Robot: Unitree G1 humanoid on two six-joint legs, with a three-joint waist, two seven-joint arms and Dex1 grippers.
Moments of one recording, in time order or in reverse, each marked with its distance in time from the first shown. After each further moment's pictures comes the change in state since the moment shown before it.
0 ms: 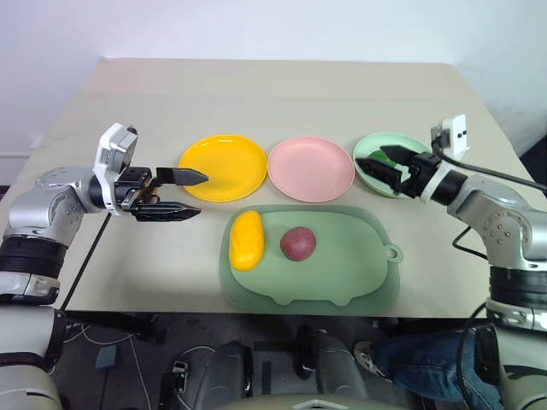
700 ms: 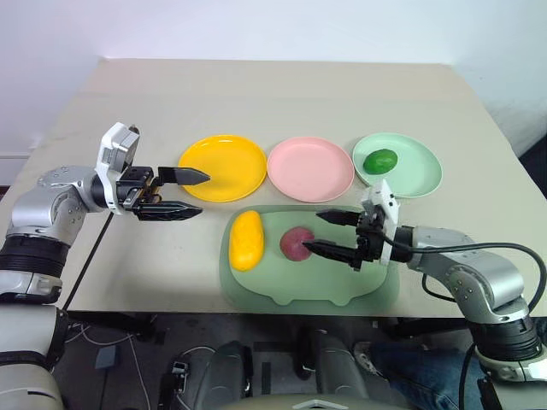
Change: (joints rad) left arm -0.002 -0.005 -0.001 0.000 0.001 0.001 0.000; right arm 0.167 0.092 0.248 -0.217 -0.036 -0.050 0.057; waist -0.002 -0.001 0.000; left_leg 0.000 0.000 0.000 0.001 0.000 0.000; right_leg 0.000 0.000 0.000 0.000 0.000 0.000
